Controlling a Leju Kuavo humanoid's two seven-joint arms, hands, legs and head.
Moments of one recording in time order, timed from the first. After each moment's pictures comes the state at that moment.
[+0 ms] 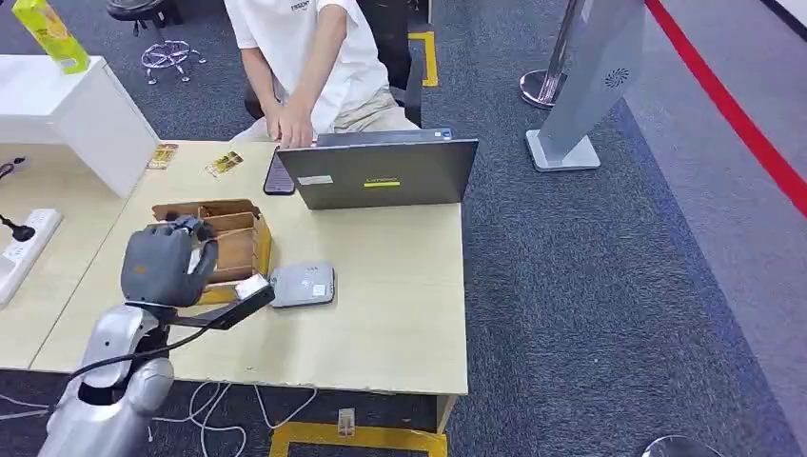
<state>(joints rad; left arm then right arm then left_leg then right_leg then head) -0.21 0.28 -0.21 -1.56 -1.14 0.35 -0.01 -0.10 0.07 -1.22 -0.21 1.00 -0.09 -0.05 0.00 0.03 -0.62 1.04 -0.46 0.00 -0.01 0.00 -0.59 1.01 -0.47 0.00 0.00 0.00</state>
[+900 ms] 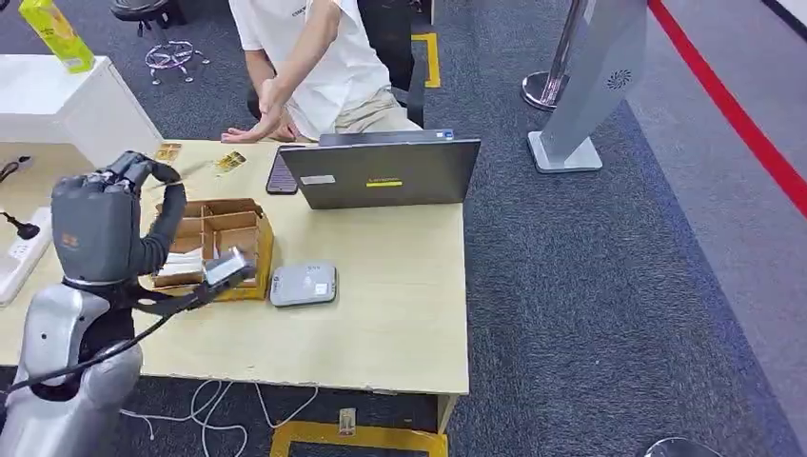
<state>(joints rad) -0.37 0.29 -0.21 -1.72 -1.20 0.33 0.06 -0.11 0.07 -1.22 -0.21 1.06 -0.07 -0.05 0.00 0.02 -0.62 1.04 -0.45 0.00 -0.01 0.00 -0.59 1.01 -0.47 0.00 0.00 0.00</state>
